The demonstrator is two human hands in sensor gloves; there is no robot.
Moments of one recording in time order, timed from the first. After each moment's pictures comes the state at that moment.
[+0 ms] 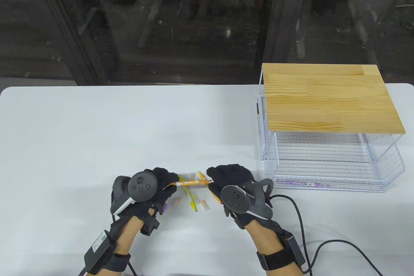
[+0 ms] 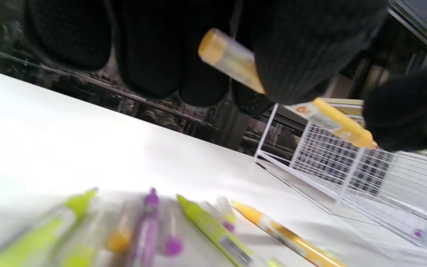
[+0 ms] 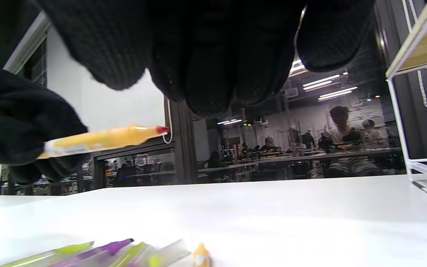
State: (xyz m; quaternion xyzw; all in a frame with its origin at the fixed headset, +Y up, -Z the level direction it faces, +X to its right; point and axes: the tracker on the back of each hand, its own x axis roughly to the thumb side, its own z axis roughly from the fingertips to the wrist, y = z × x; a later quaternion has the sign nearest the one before) left_hand -0.223 -0.693 -0.326 0.05 -0.14 0.18 0.97; right_hand 0.053 -0.689 -0.306 0.19 -0.19 0.95 0.14
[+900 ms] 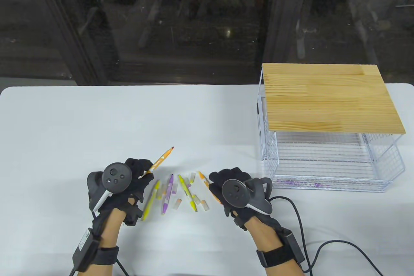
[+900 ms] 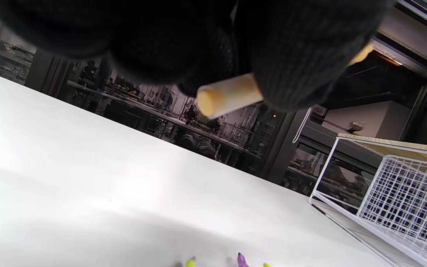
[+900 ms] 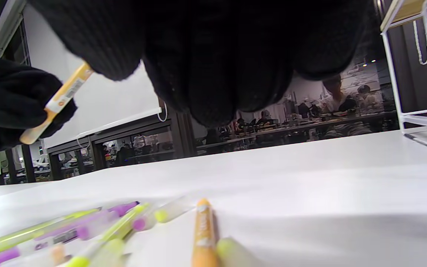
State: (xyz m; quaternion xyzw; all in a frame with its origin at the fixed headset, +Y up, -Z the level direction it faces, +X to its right) left_hand -0.275 -0.686 -0.339 0.08 -0.05 0.20 0.98; right_hand 0.044 -0.706 -0.315 0.20 -0.12 0.96 0.16
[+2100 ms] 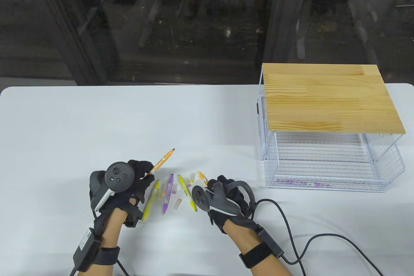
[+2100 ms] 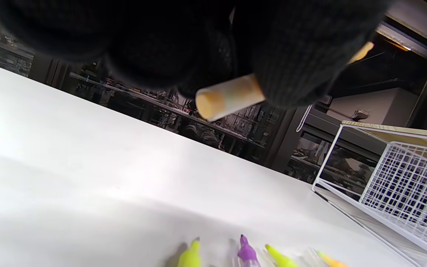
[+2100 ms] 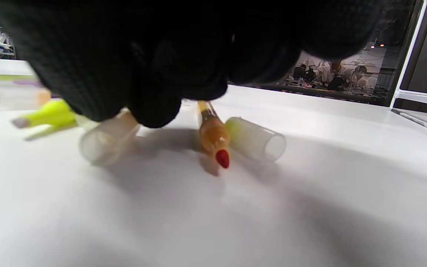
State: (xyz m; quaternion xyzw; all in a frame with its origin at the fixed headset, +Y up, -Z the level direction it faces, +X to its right) left_hand -0.271 -0.687 -0.340 0.06 -0.05 0.19 0.98; right_hand -0.011 -0.742 -0.320 0.18 -0.03 0.98 -0.03
